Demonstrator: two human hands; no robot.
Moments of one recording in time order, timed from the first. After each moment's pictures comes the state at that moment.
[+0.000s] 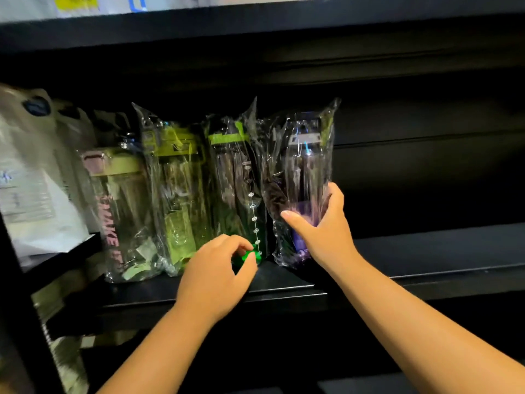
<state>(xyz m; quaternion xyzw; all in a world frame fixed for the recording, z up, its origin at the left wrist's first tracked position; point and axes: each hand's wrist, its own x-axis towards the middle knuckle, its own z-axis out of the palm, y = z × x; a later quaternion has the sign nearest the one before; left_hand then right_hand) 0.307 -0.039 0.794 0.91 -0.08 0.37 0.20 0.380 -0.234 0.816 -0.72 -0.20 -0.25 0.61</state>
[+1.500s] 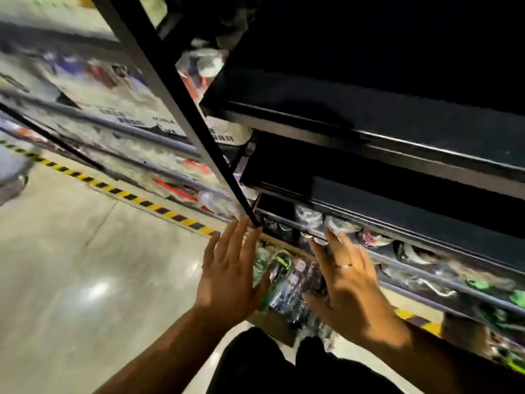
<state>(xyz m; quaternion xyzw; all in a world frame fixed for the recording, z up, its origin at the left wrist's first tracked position) 0.035 -0.049 0.412 0.98 0.17 0.01 0.08 0.162 -0.243 0.403 -0.88 -0.44 0.15 0.11</state>
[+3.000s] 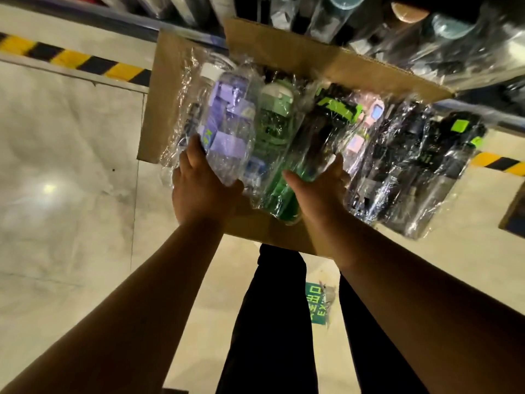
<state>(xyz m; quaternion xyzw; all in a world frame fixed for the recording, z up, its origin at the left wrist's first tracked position) -0.046 0.091 -0.121 0.85 0.44 -0.16 0.26 0.030 -0.067 -0.144 -0.85 0.20 0.42 0.23</state>
